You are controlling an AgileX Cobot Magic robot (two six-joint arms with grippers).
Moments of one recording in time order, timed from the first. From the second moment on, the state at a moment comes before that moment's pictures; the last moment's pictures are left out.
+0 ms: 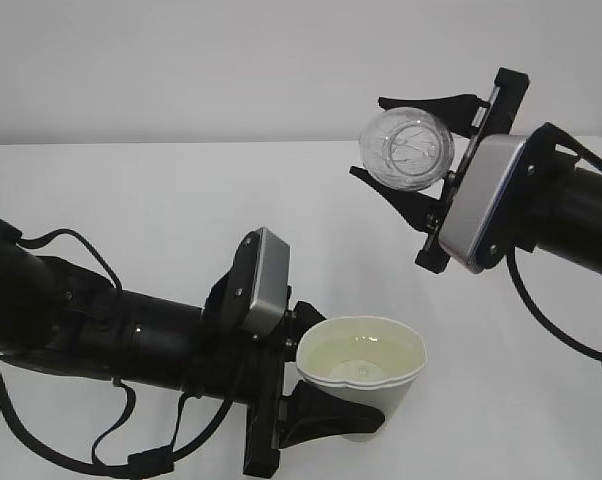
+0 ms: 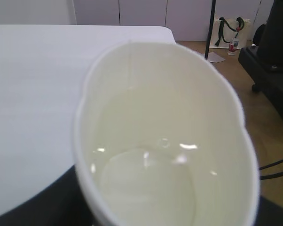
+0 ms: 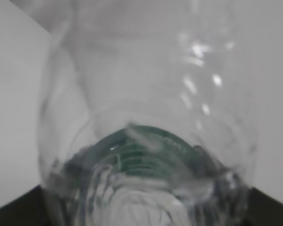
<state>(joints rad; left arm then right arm) -0.61 2.00 -0.79 1.17 -1.05 -0.45 0.23 1.67 -0.64 -0.71 -1.13 -0.61</state>
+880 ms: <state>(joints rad) -0.61 2.00 -0.79 1.17 -1.05 -0.45 0.23 1.67 -0.64 -0.68 -1.11 -0.23</state>
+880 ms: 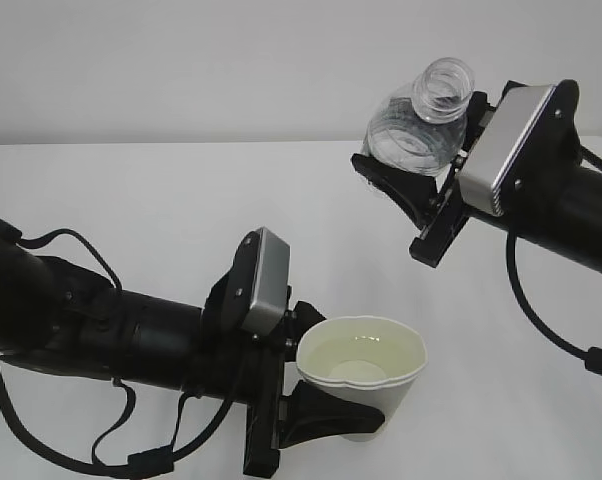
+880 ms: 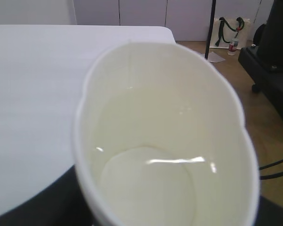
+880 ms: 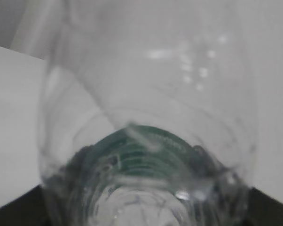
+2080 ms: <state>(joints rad) -0.61 2.00 -0.79 1.17 -1.05 -0.45 0.23 1.67 -0.64 -0.21 -0.88 -0.17</state>
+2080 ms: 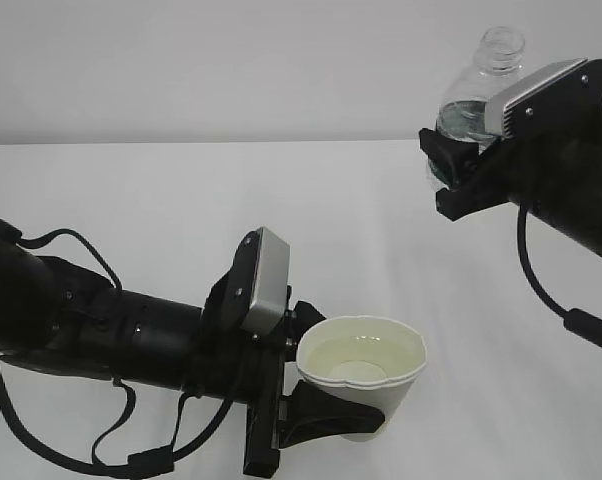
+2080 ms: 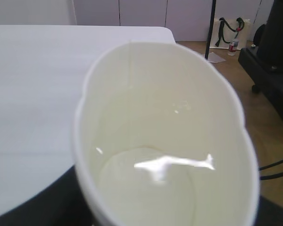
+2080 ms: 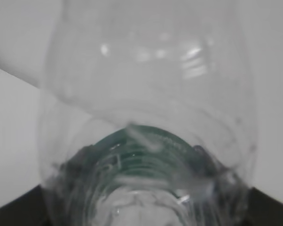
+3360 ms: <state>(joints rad) -0.61 2.00 -0.79 1.05 -1.12 -0.53 0.23 1.67 -0.64 -0.08 -0.85 -0.18</state>
